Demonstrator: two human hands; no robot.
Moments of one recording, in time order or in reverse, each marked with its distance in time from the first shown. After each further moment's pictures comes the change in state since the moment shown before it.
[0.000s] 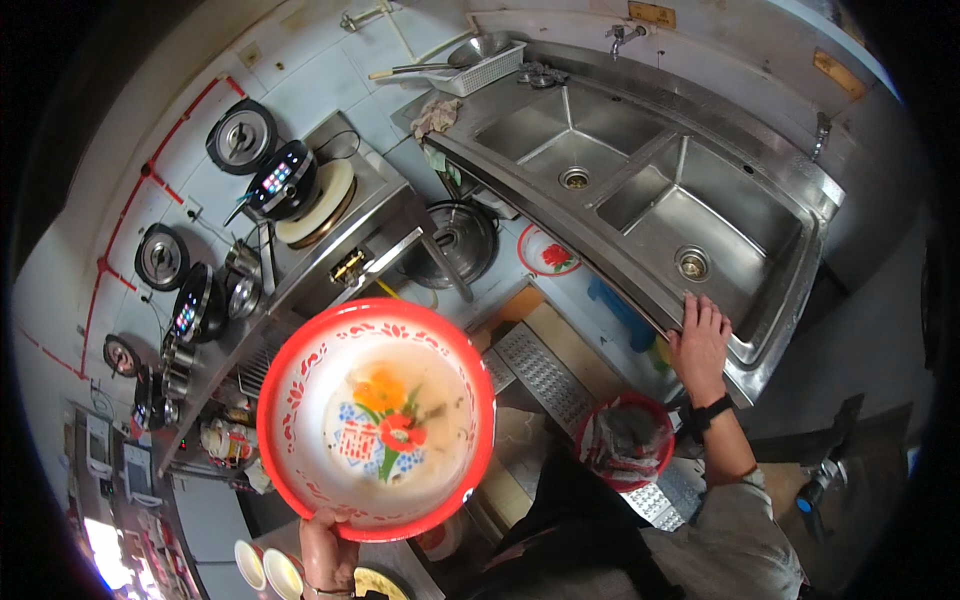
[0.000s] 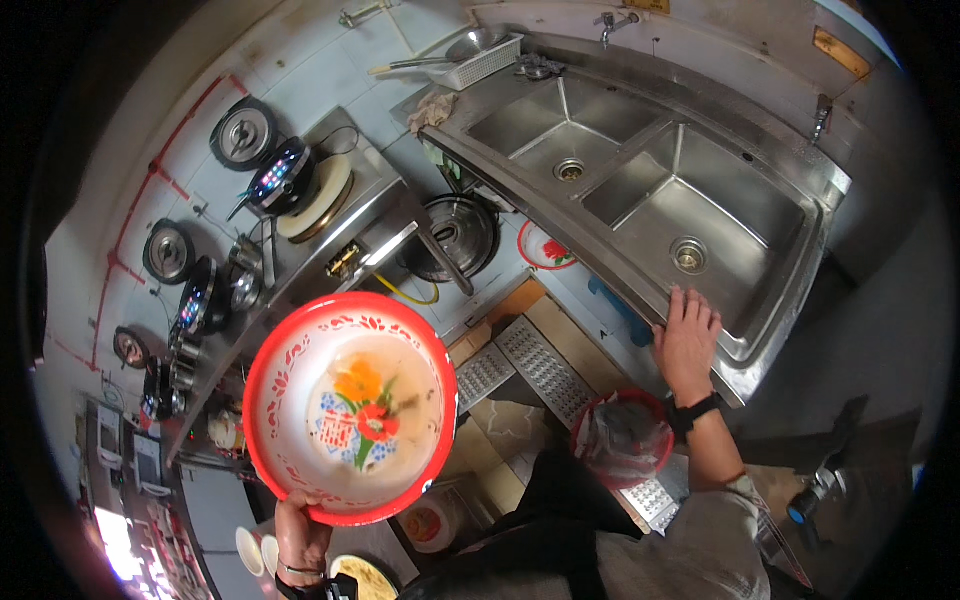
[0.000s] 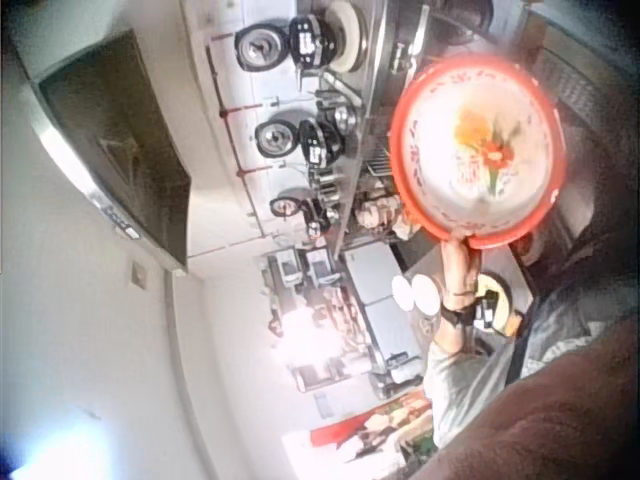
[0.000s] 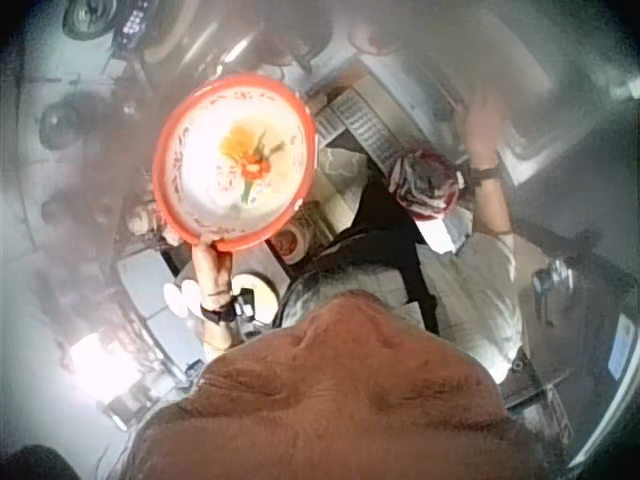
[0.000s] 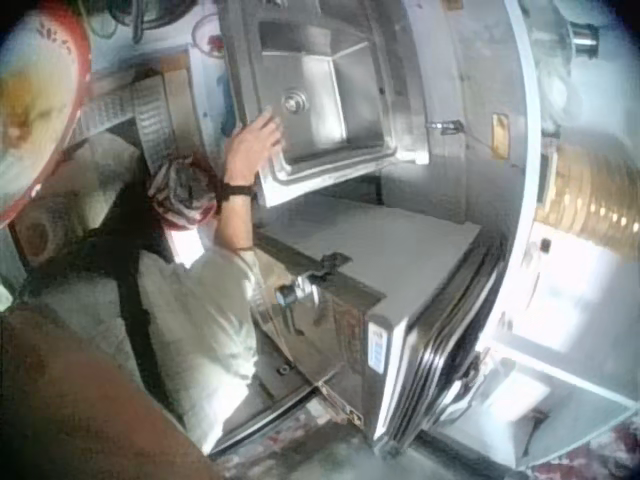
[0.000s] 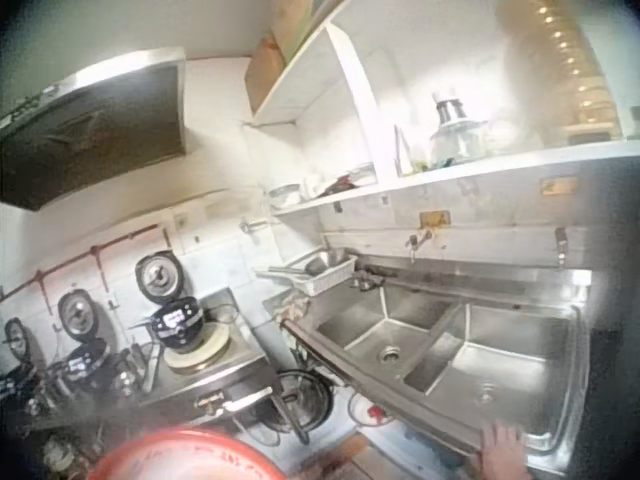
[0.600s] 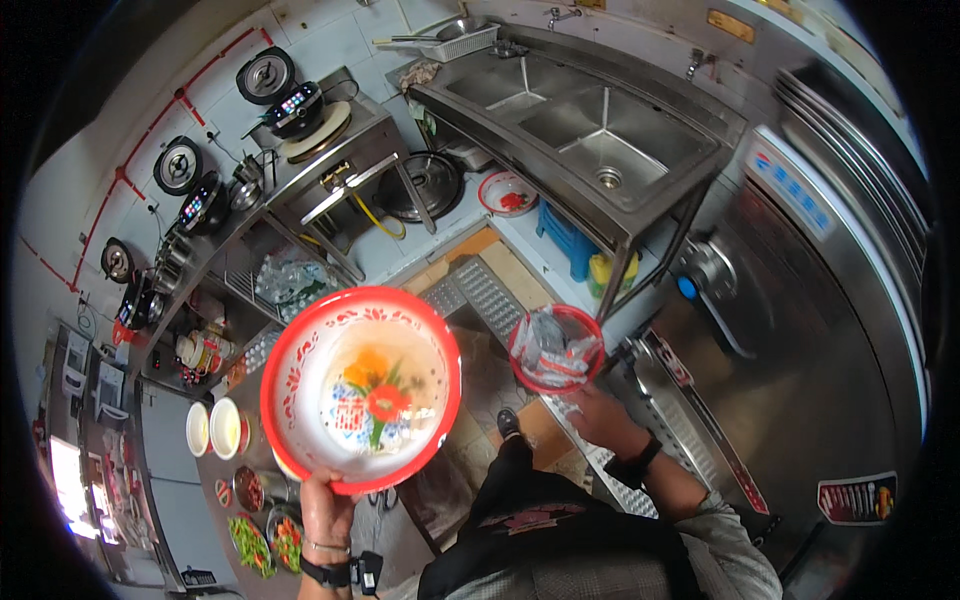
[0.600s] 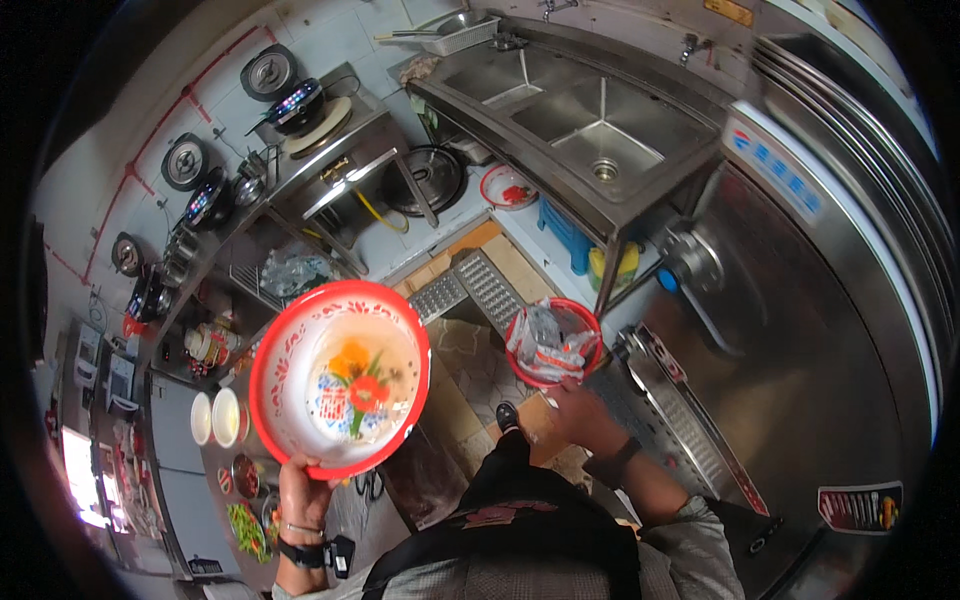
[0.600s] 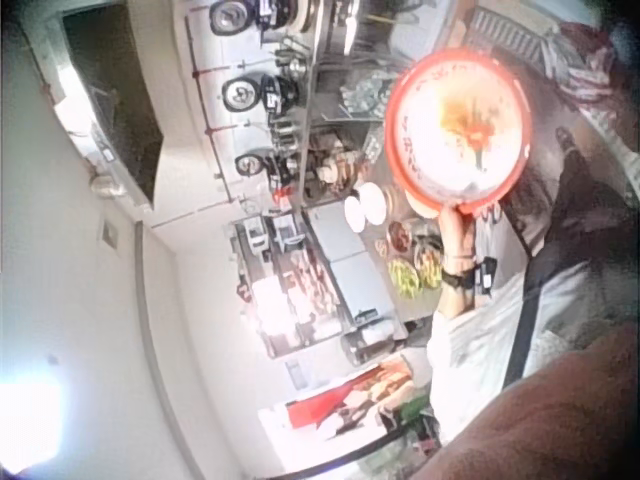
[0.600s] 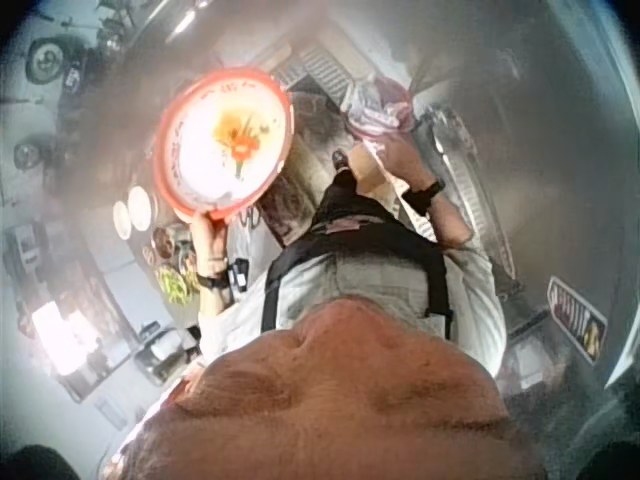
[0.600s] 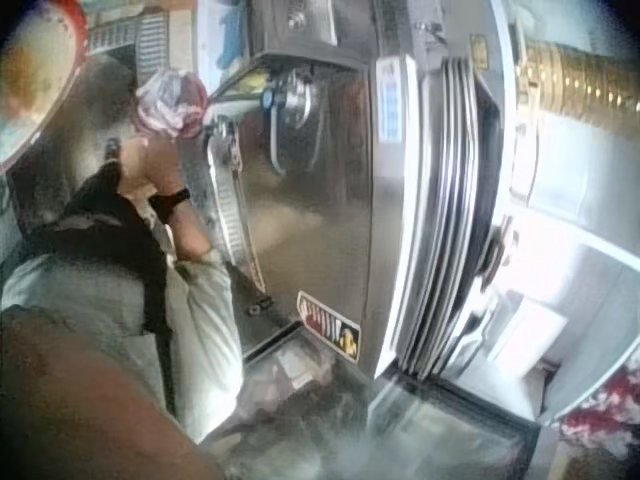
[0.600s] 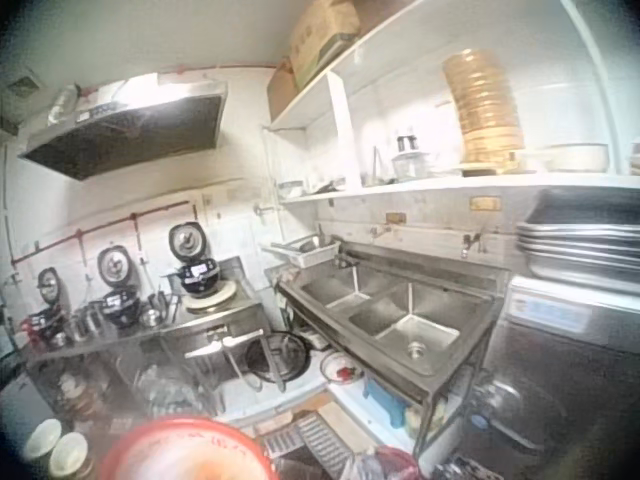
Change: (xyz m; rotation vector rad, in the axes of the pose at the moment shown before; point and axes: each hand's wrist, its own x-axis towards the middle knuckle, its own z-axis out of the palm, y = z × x) left_hand -0.286 -0.159 -0.163 0.006 0.066 -0.168; right_hand -0.403 0.076 -0.111 0.734 -0.546 -0.419
